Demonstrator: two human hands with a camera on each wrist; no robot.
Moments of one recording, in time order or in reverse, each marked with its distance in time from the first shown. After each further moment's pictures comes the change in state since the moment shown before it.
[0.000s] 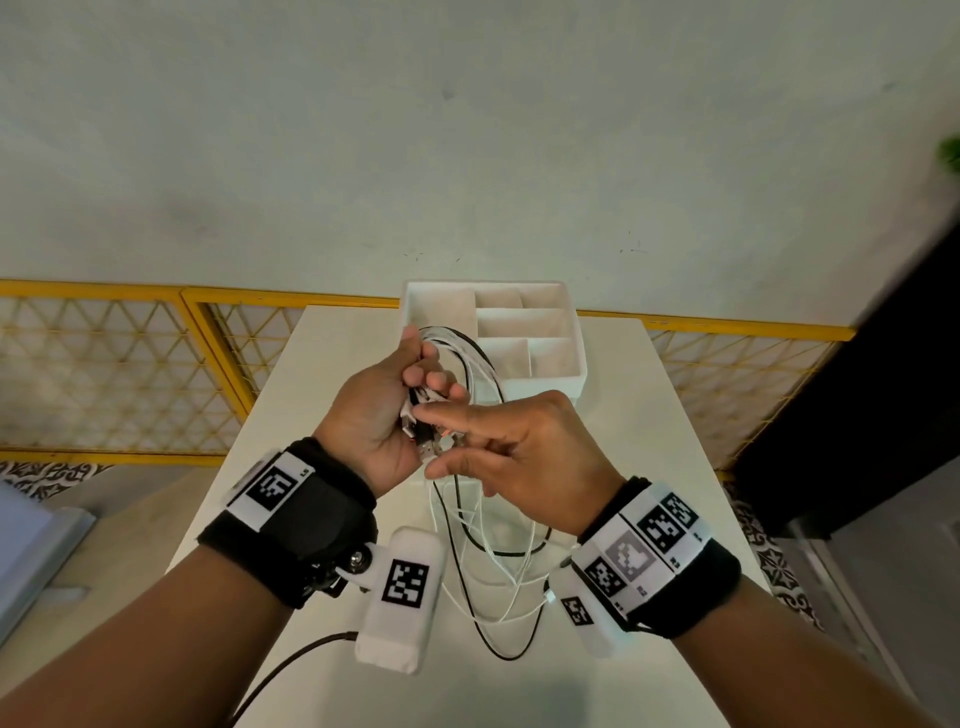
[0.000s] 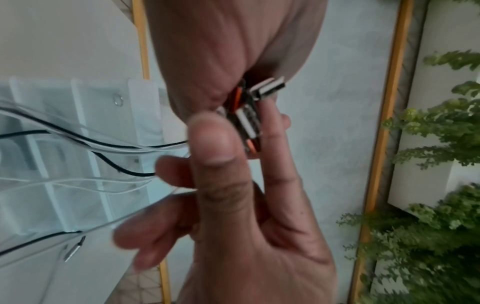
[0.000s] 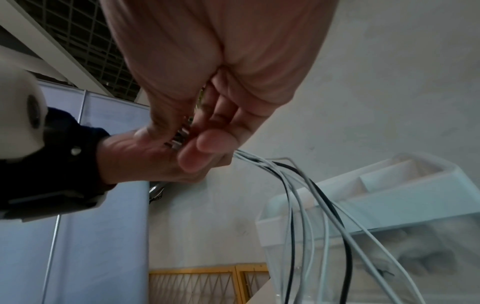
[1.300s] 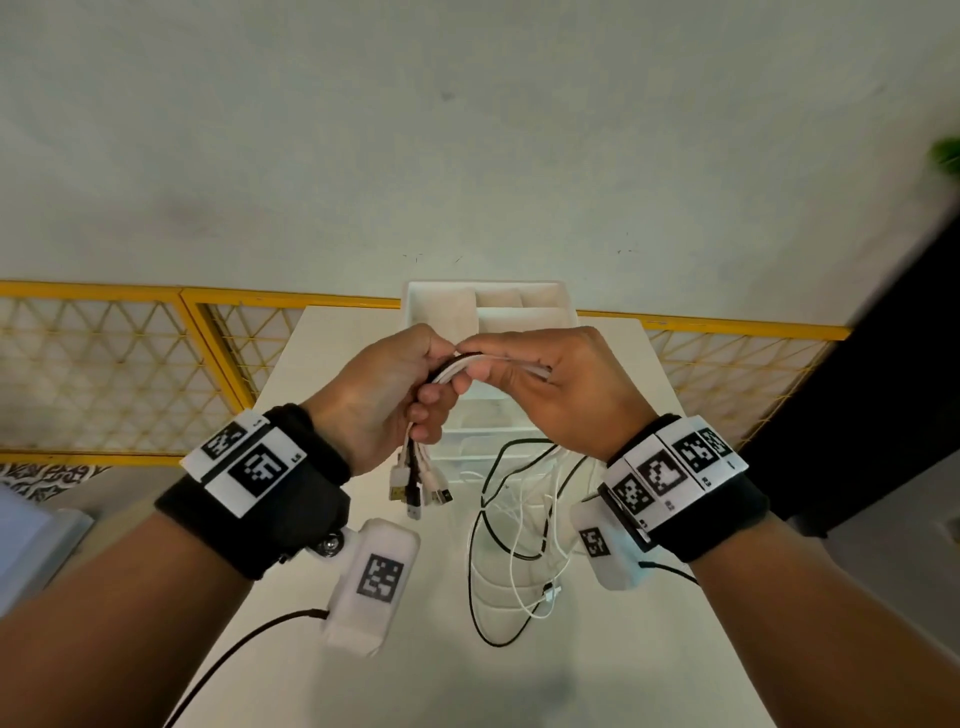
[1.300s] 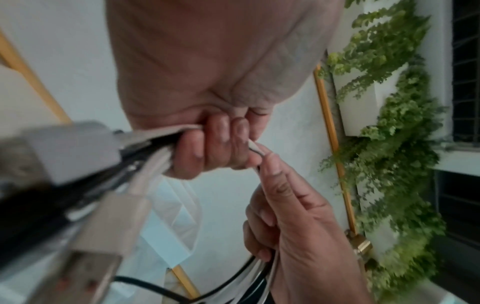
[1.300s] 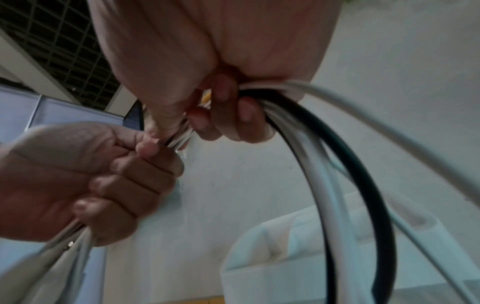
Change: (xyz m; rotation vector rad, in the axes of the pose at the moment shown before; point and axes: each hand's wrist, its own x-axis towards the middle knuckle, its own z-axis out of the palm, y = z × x) left_hand -0.016 0.021 0.014 0.908 -0.125 -0.014; right_hand 0.028 0.000 -0.035 -0.117 0.116 -0.108
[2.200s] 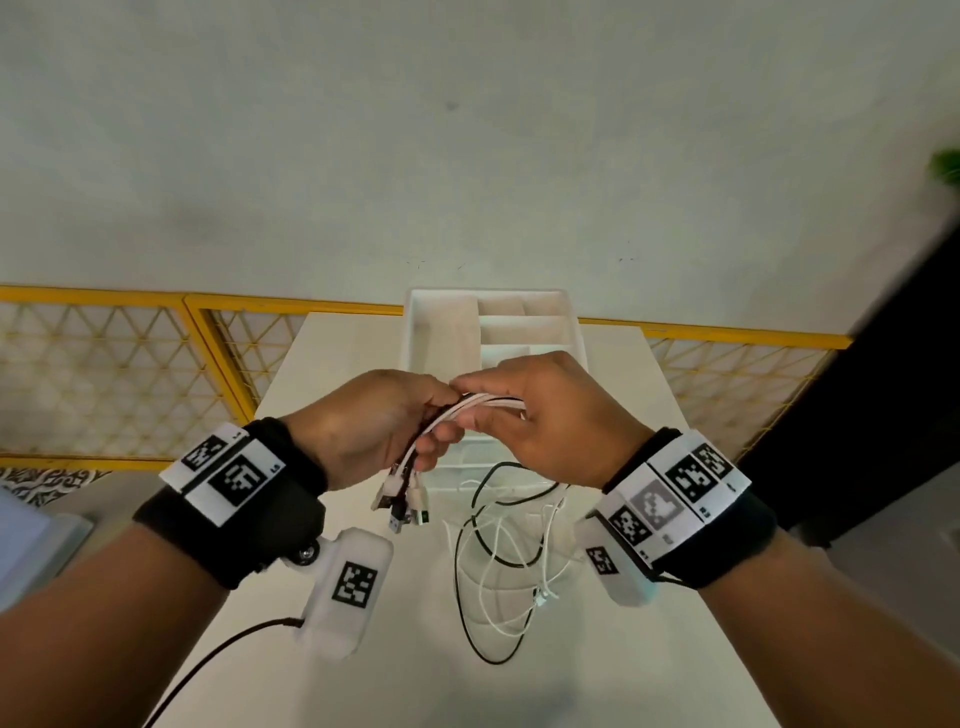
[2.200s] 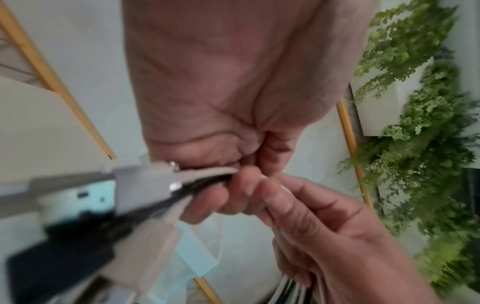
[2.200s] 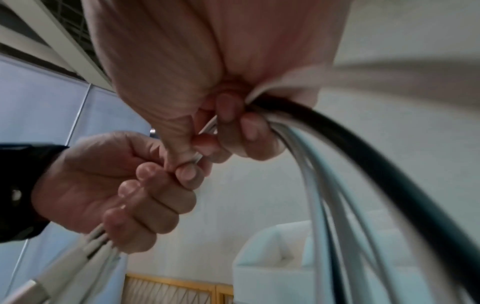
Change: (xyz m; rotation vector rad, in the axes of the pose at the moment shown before) left_hand -0.007 -0.009 -0.013 0.104 -0.140 -0.049; right_hand 0.000 -0.008 0.005 -0.321 -0.261 0.045
